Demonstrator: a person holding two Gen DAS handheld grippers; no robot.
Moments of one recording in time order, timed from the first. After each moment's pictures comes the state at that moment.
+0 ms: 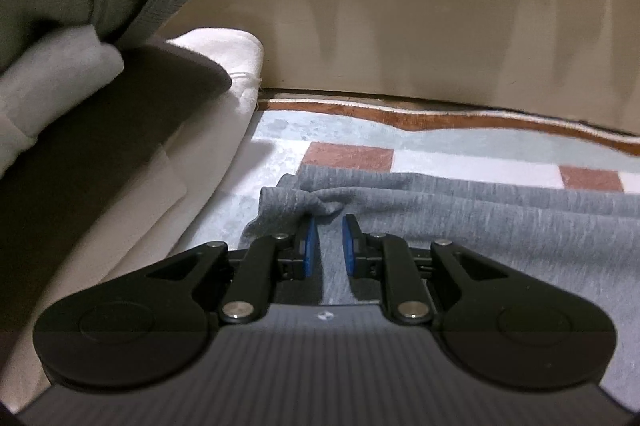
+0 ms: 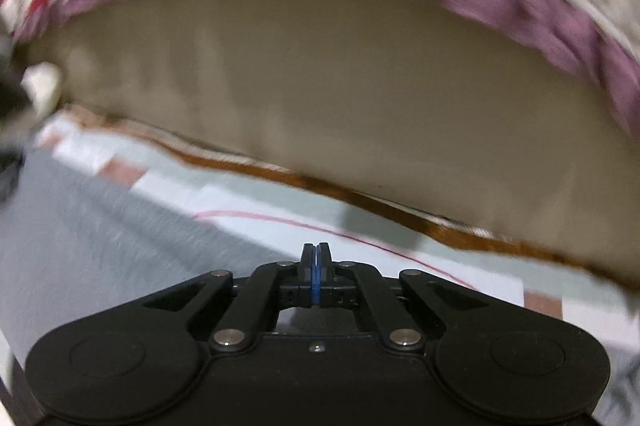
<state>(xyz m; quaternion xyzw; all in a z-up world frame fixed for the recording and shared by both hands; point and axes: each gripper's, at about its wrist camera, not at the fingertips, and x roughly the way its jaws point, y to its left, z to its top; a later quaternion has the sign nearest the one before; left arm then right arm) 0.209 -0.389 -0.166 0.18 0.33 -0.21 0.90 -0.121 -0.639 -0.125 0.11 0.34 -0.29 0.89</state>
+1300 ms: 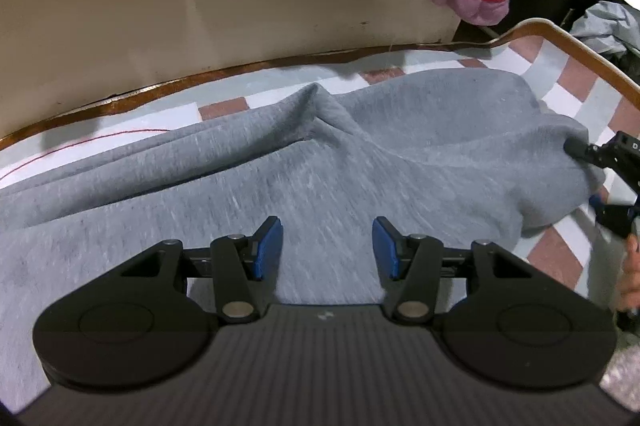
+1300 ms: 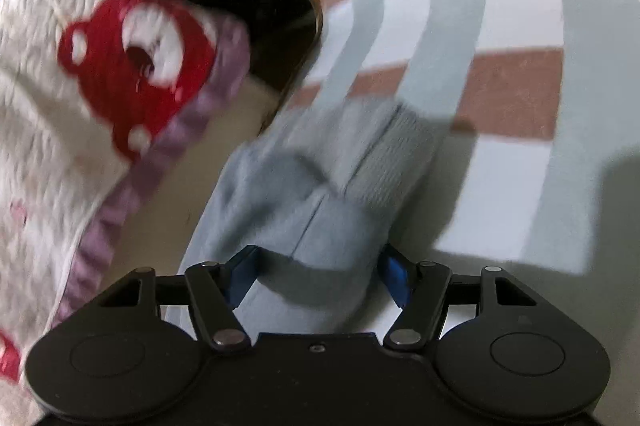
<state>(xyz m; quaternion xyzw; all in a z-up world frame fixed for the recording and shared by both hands) -0.194 -0.675 -0.154 0.20 0.36 -0.61 0.67 -0.609 -0.704 -0.174 0.51 -0.07 -0.56 0.65</state>
